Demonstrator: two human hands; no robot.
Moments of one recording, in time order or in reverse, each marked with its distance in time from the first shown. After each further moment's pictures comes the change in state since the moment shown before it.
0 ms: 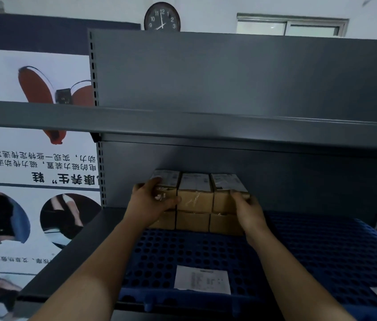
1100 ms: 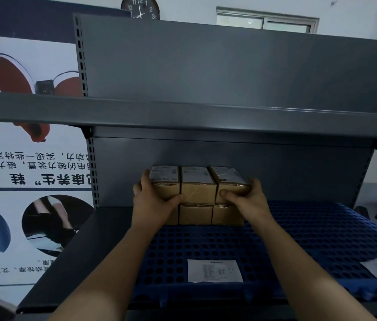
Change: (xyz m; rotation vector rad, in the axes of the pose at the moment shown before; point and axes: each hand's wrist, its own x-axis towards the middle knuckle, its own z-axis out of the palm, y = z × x) left_hand -0.005 -0.011 0.012 -0.181 0.066 0.023; right_hand -0.014 -0.010 0.001 -0.204 0.048 -0.183
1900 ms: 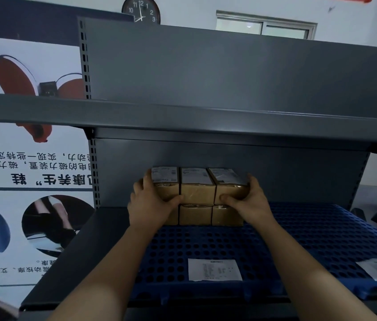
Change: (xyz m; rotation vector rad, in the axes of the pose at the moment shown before) left_hand -0.001 0.004 -0.007 0.286 -0.004 0.000; right_hand 0.002 0.001 -0.004 -0.212 0.010 -0.092
